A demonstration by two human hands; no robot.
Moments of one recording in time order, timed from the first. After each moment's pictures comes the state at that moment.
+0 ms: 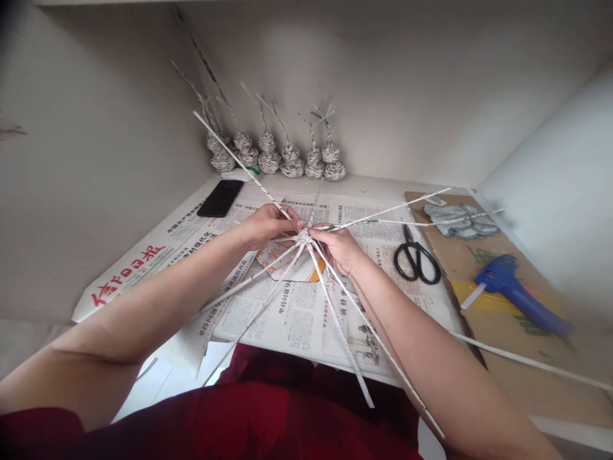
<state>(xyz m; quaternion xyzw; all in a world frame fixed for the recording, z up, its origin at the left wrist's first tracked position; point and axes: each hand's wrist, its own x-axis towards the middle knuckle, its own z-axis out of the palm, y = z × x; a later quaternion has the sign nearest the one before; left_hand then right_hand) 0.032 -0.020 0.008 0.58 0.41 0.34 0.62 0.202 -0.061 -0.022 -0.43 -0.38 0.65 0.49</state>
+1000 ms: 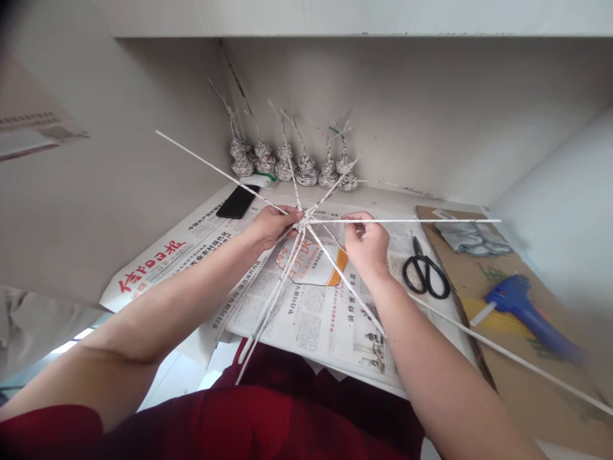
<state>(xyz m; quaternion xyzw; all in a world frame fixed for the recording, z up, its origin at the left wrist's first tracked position) 0.028 -0.019 0.014 0.39 0.48 0.50 0.61 0.223 -0.055 -0.016 -0.59 -0.59 0.13 0.54</state>
